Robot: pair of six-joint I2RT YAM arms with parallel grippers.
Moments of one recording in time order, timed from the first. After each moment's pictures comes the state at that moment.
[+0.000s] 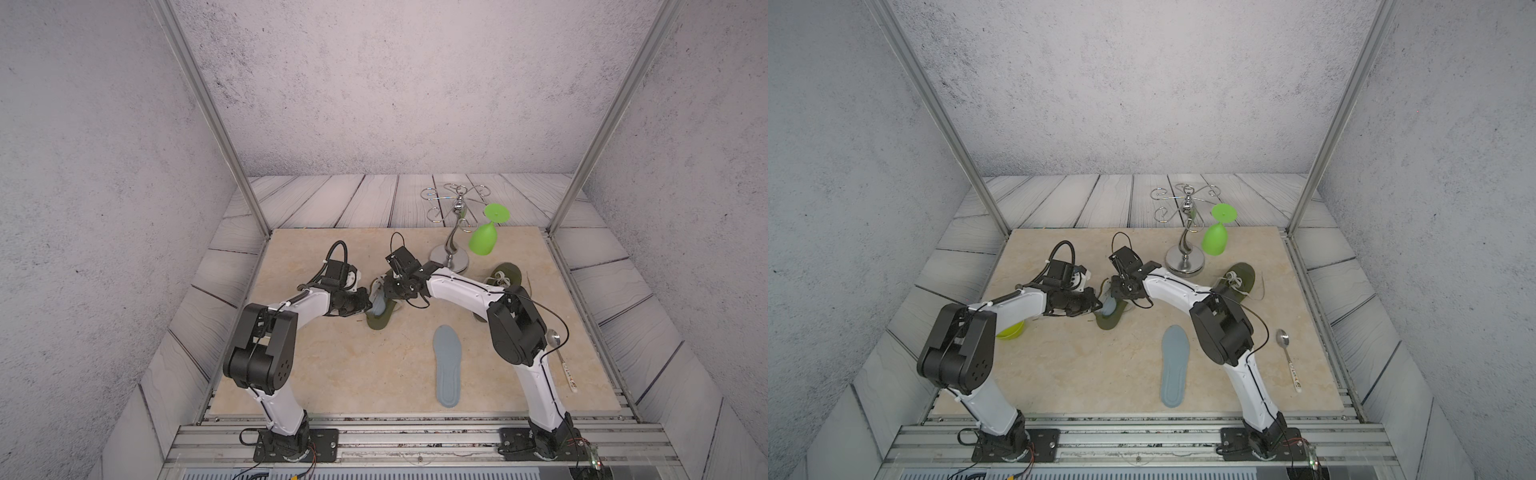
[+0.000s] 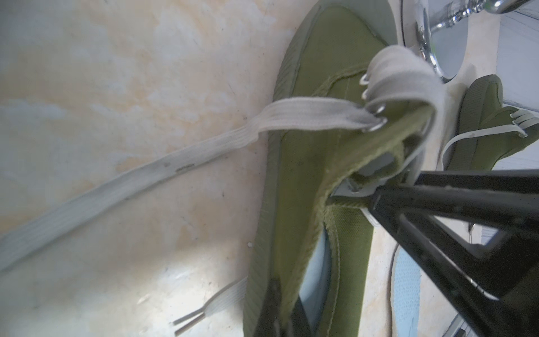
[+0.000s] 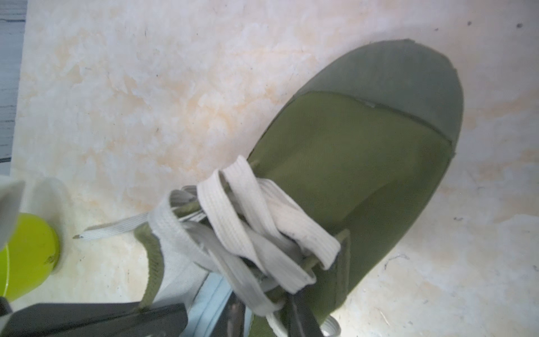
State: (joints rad) left arm -0.28 1.72 0.99 -0.28 0.45 -0.43; right arm 0.76 2.19 1.78 -0.55 -0.03 0.63
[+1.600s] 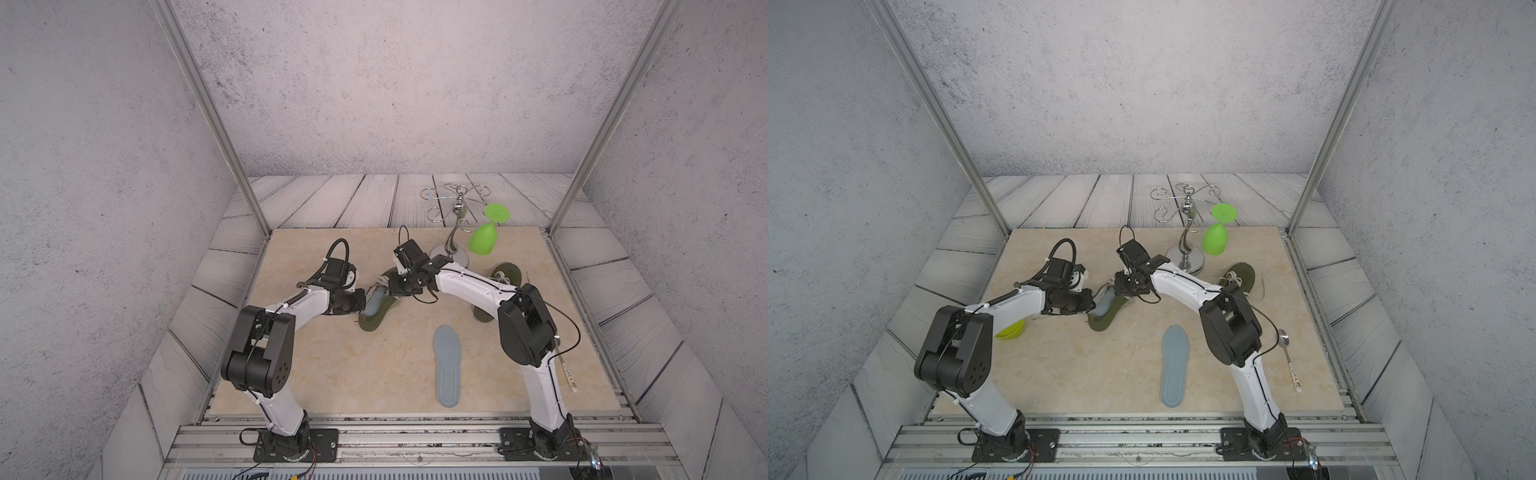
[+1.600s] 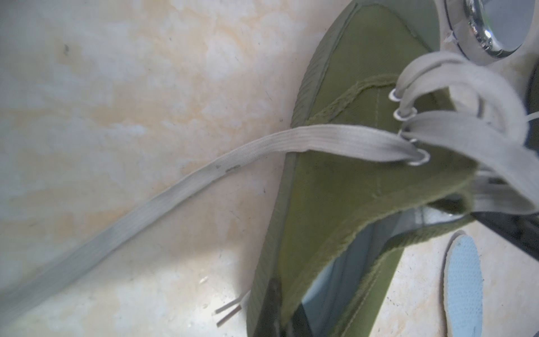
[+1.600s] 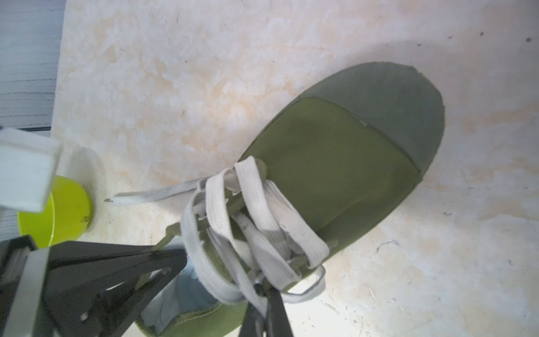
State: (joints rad) left arm -0.28 1.71 1.03 -0.38 0.30 -0.29; right arm 0.71 2.13 1.76 -0.60 -0.17 0.55
